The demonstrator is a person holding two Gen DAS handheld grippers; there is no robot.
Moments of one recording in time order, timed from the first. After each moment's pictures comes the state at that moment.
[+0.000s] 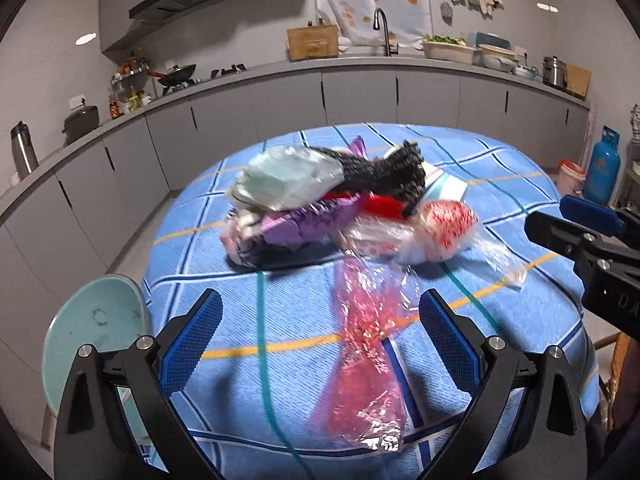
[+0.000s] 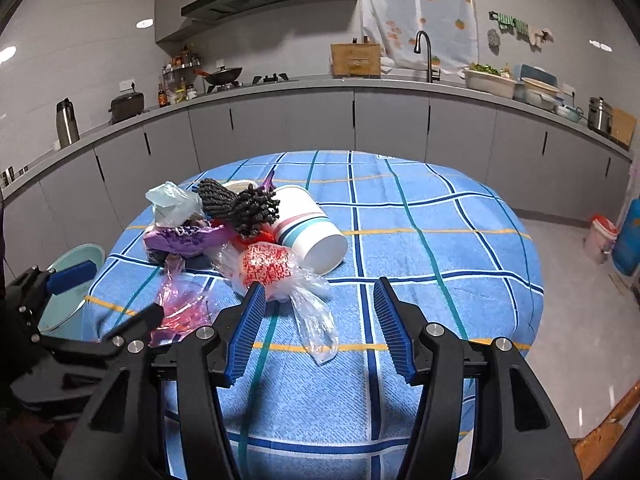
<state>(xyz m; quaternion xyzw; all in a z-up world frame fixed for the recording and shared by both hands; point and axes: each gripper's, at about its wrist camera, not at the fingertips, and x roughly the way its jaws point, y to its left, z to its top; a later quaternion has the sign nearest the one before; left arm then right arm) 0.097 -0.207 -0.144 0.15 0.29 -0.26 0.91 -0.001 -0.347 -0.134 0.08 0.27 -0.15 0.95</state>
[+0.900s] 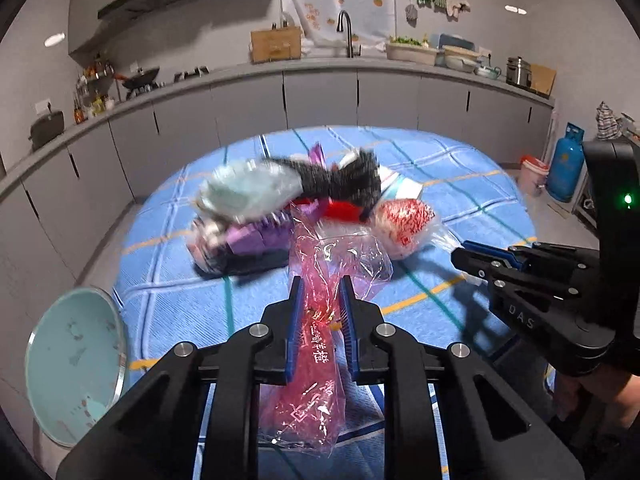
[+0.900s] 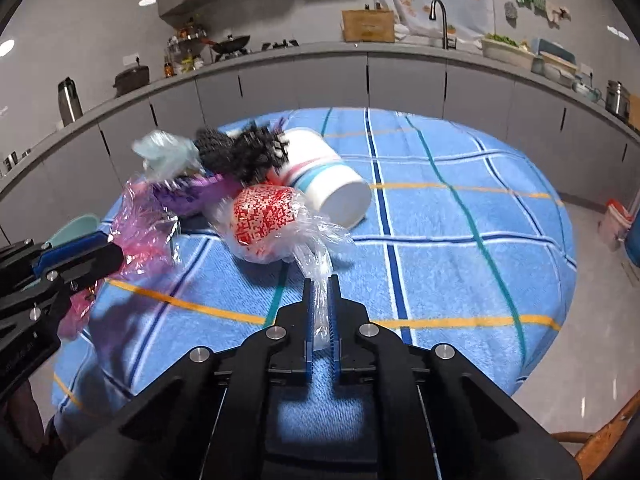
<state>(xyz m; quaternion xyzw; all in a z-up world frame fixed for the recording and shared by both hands) 0.086 -0.203 -0.129 0.14 0.28 -0.33 0.89 0.021 -0.348 -0.165 0.09 0.32 -0.11 0.94</state>
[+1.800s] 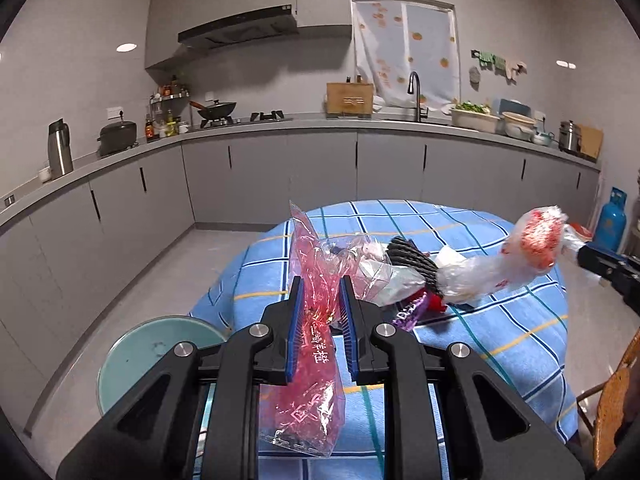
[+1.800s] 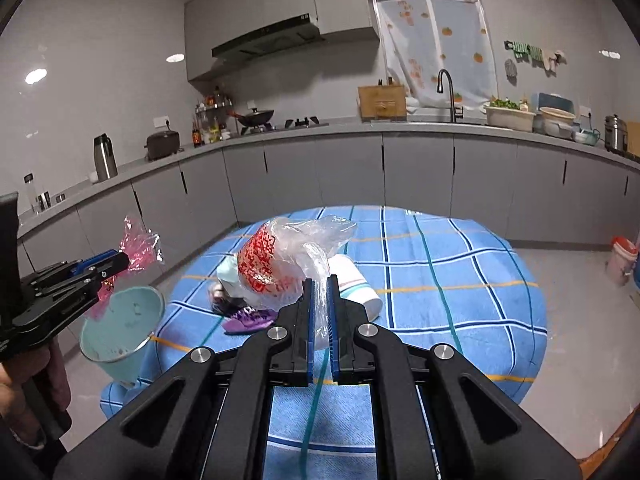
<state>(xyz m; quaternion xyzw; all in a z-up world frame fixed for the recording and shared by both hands) 0.100 -0.110 -0.057 0.07 0.21 -0.24 0.95 -0.036 -0.326 -0.057 0.08 0.19 -0.09 0.97</state>
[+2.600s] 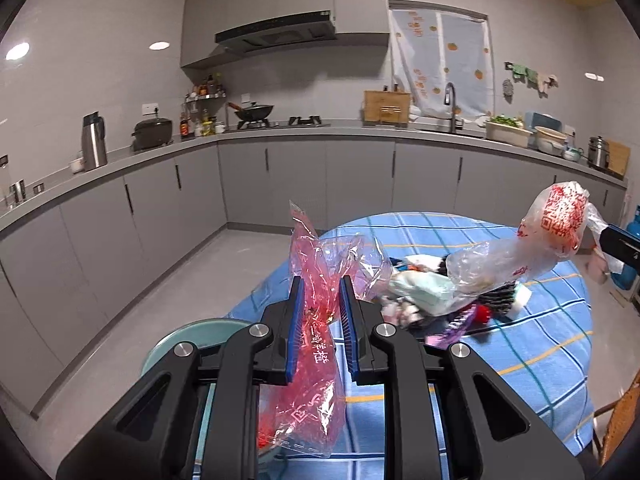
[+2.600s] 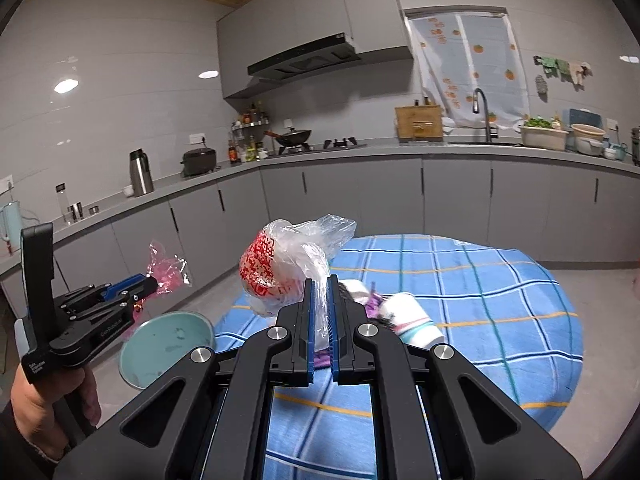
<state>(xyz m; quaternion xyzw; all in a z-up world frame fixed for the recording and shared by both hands) 0.112 -0.069 -0.047 0.06 0.20 -0.18 0.96 -0.009 -0.285 -0.029 0.08 0.16 -0.03 0.98</state>
